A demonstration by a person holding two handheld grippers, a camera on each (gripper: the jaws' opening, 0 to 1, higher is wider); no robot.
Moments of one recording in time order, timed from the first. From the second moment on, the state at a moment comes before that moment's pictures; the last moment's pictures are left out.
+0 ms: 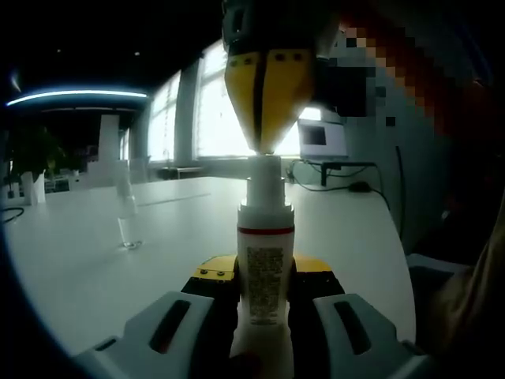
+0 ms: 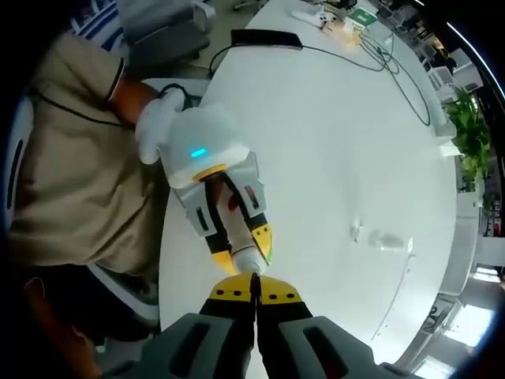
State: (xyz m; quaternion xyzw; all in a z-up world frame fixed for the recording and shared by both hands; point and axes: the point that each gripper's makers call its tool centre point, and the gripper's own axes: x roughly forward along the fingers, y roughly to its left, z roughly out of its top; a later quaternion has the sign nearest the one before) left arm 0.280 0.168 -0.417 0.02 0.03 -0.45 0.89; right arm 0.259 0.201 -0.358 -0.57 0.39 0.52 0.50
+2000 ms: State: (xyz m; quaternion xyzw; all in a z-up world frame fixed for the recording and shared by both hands) left arm 0.280 0.167 -0.417 0.02 0.03 -0.45 0.89; right arm 0.262 0.200 -0.355 -0.57 0.38 0.52 0.52
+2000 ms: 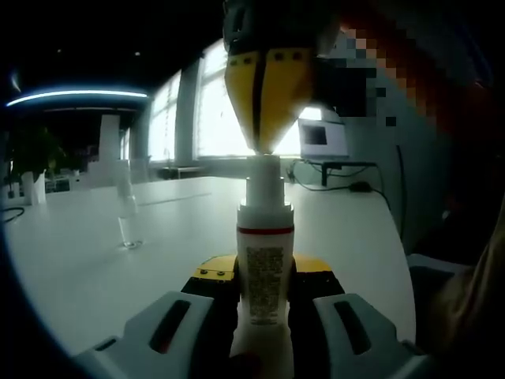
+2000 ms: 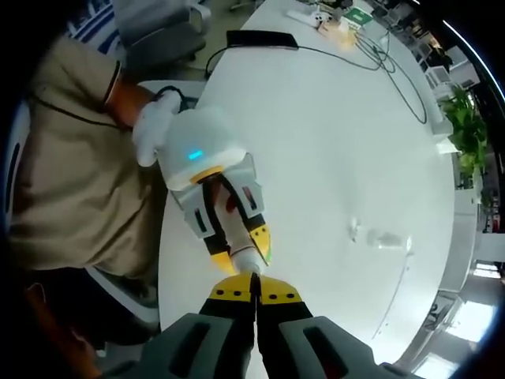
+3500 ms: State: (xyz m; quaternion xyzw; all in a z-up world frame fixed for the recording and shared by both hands) left arm 0.280 0.168 -0.417 0.02 0.03 -0.45 0.89; right arm 0.260 0.200 -0.362 -0.55 0.40 0.52 0.51
